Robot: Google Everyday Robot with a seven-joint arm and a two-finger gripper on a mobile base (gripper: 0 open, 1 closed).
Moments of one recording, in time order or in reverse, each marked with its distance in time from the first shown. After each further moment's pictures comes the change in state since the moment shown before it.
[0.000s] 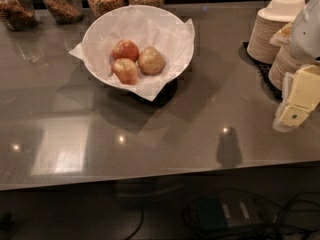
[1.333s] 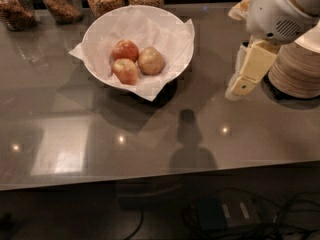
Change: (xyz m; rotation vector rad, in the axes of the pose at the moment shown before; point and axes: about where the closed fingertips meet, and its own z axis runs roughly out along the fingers) arm -0.083 -0.043 0.007 0.085 -0.229 -0.093
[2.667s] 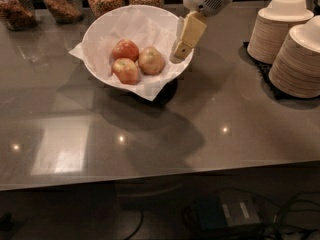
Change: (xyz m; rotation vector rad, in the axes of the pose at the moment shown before) arm -0.107 -0.081 0.078 -0.064 -0.238 -0.145
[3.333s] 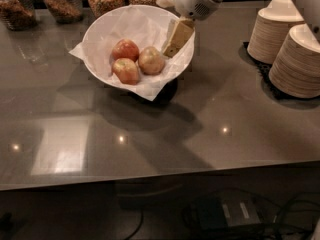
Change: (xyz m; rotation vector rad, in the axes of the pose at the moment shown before) arm 0.001 -0.024 0.031 0.034 -0.047 -0.078
